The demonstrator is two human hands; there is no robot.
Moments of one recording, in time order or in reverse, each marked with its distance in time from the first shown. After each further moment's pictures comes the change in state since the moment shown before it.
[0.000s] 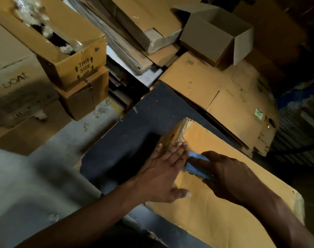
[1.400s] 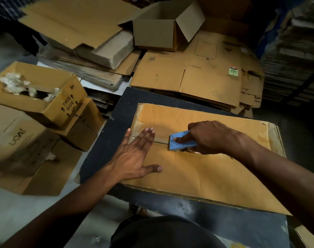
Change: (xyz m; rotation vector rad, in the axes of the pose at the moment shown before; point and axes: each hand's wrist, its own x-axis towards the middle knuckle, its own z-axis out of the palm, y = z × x) left_hand 0.015 0.051 -0.014 0.436 -0.271 -0.013; right_hand -0.077 0.068 0.040 0.035 0.087 -0.026
